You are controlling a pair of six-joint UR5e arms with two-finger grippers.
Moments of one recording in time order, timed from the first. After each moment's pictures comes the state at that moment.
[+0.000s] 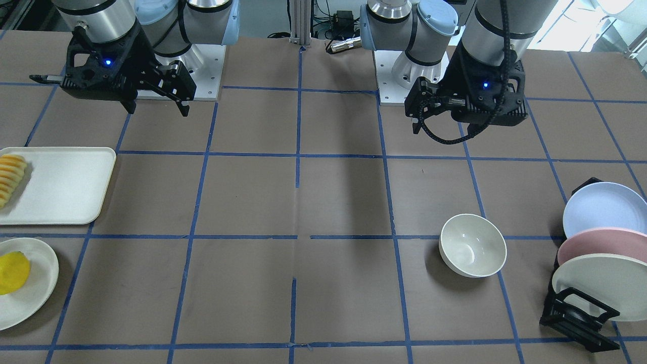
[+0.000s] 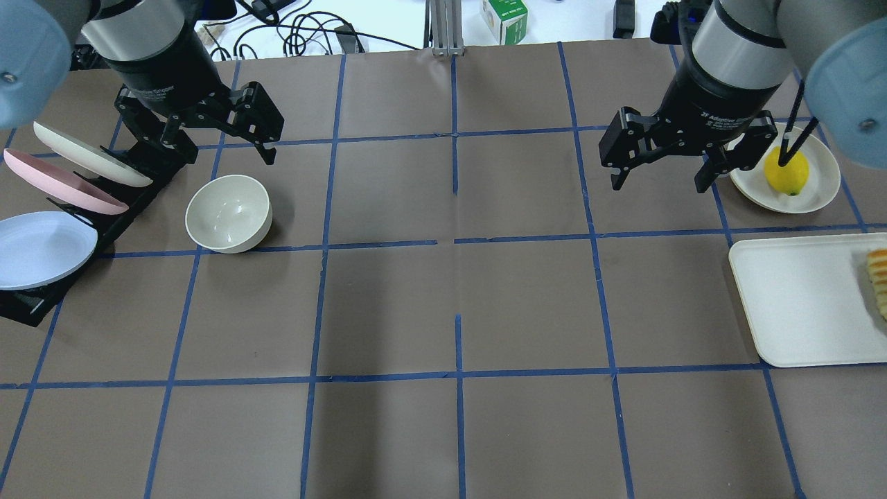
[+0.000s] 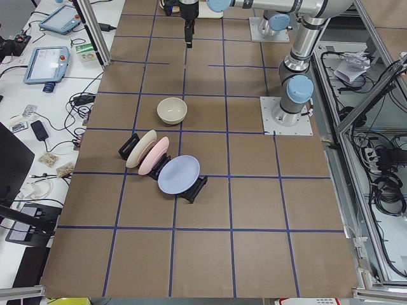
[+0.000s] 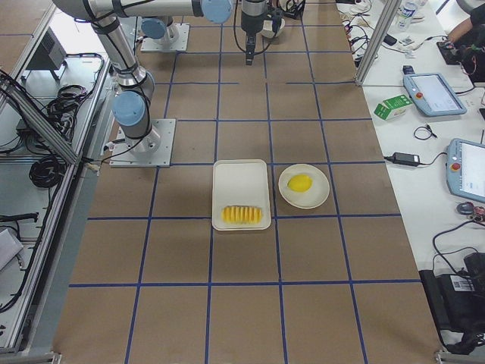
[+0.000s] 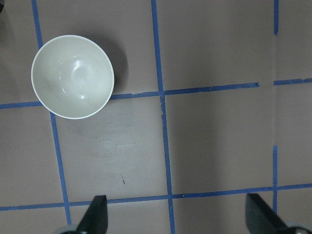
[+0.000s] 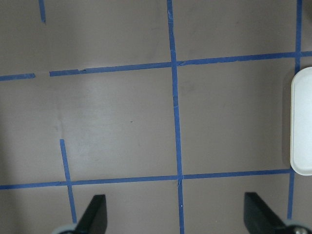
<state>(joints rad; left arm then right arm) -1.56 -1.63 -1.48 -1.64 1.58 0.07 1.57 -1.64 1.62 -1.52 -1.53 0.06</state>
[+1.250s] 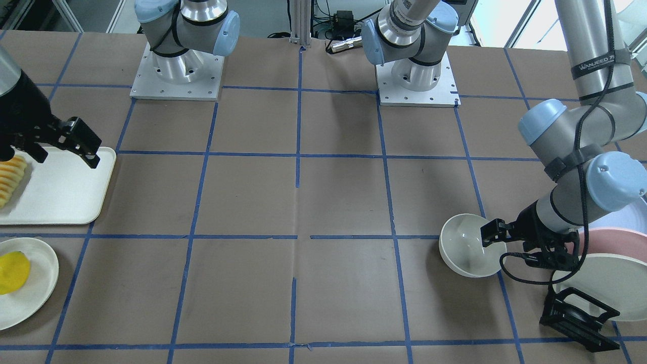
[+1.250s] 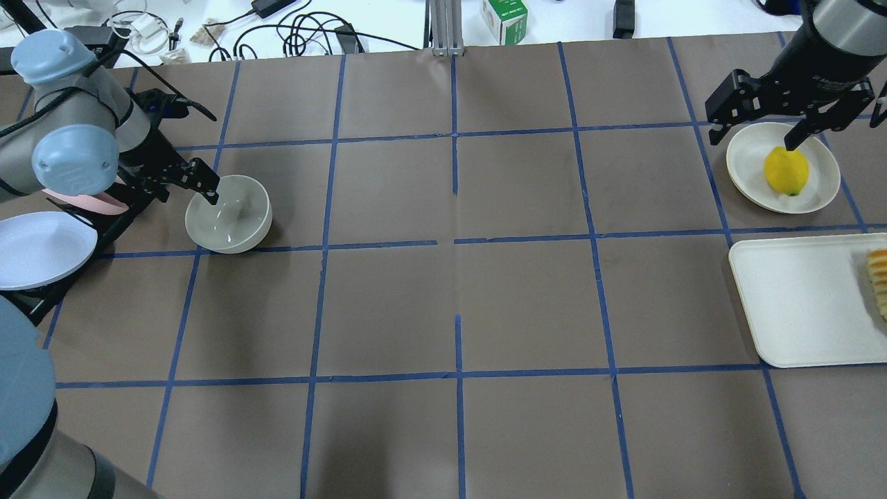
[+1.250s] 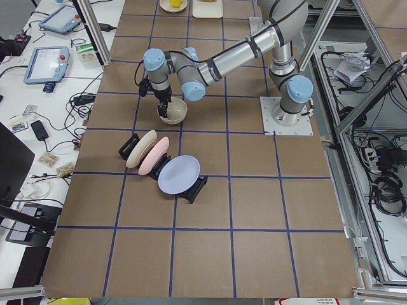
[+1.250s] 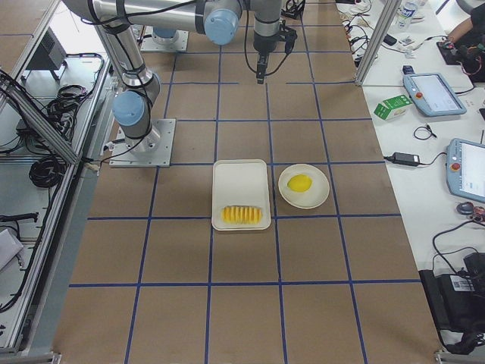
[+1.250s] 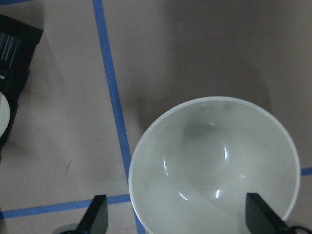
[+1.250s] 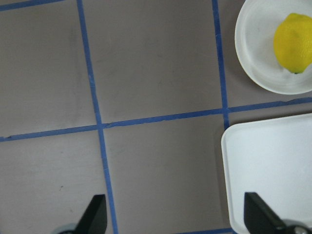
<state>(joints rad) -1.21 -1.99 -1.70 -1.06 1.57 0.47 1.27 -1.51 1.62 -1.71 -1.53 -0.19</state>
